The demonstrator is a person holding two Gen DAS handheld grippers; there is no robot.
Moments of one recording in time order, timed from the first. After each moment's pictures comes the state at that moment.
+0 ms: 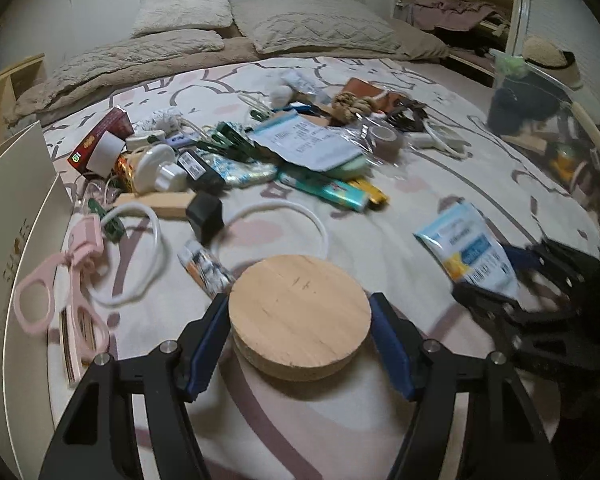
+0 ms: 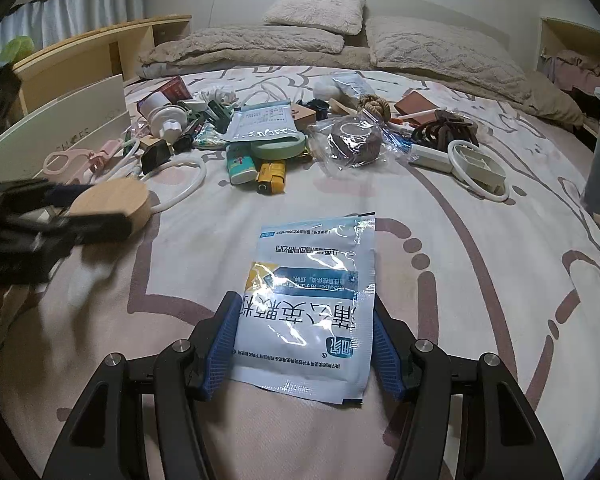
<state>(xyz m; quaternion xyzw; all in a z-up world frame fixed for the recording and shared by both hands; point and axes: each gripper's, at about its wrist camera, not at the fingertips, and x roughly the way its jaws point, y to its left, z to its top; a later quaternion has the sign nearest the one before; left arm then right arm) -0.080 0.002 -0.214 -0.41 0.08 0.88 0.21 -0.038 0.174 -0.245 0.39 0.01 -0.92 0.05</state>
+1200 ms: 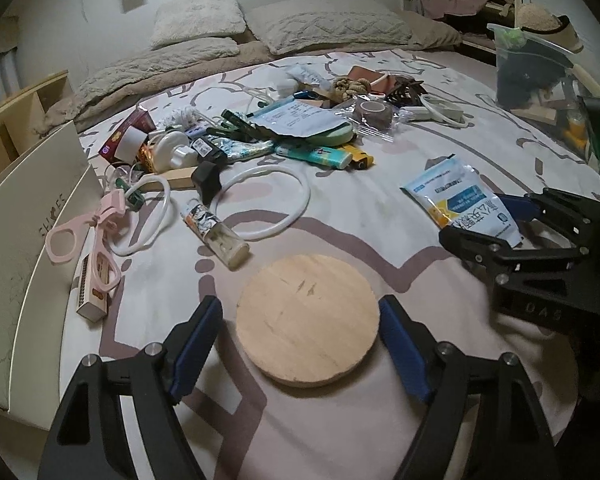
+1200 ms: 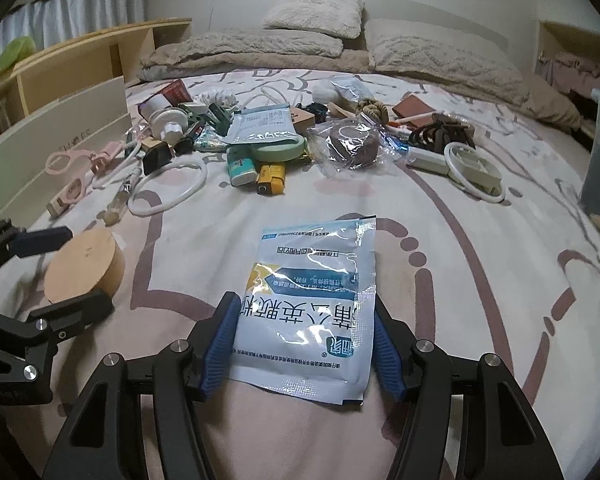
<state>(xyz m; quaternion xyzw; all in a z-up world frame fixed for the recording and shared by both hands) -0.031 0.020 -0.226 -0.40 0.12 0.90 0.15 -0.033 0.171 -0.245 0.38 0.03 -0.92 0.05</state>
